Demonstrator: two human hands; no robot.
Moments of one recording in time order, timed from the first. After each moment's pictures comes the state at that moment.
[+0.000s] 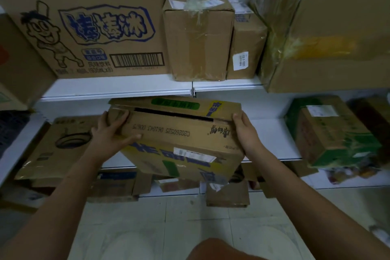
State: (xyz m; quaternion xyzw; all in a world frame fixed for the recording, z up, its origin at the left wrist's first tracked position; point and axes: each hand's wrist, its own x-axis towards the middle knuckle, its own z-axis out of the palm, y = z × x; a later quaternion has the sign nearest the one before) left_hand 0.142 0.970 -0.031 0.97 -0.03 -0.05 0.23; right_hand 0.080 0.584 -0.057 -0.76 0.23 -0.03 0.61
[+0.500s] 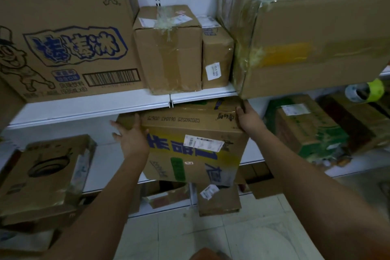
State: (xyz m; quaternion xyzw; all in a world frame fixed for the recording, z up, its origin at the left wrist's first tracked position) left_hand 0.167 0.829 -0.045 0.97 0.08 0.01 0.23; right_hand 0.111 0.502 -0.041 -0.84 0.26 -0.09 0.47
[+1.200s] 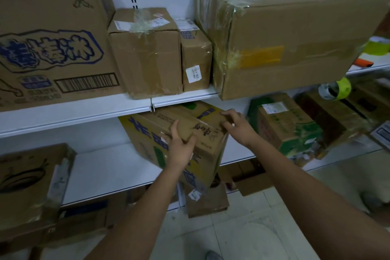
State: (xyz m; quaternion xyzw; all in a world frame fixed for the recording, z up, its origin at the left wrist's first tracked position) left_hand 0.095 0.696 -0.046 0.81 -0.06 -0.14 0.57; right_hand 0.063 0.484 -0.040 -0.90 0.15 -0.06 0.40
